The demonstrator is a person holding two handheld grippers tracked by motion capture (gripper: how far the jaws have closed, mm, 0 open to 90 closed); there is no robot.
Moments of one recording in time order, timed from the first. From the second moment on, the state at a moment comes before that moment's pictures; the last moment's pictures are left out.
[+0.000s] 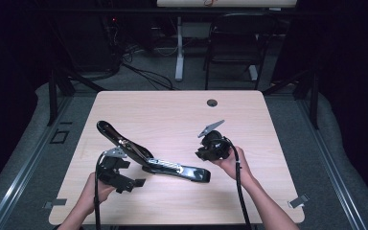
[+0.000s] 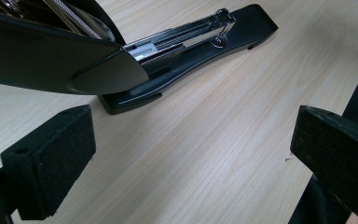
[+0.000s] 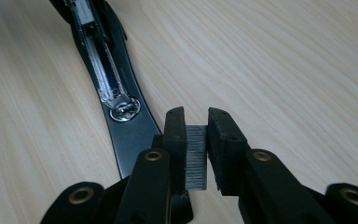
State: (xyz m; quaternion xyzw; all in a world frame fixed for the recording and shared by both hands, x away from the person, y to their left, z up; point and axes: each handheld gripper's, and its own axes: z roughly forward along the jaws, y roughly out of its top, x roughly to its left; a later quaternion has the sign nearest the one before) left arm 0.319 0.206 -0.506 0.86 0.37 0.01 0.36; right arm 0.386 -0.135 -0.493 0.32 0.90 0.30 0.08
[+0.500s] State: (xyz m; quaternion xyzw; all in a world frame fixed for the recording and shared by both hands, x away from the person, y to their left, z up) left arm 0.319 0.207 -0.505 0.85 0.37 0.01 0.37; right arm 0.392 -0.119 -0.486 0.28 0.91 0.31 0.06
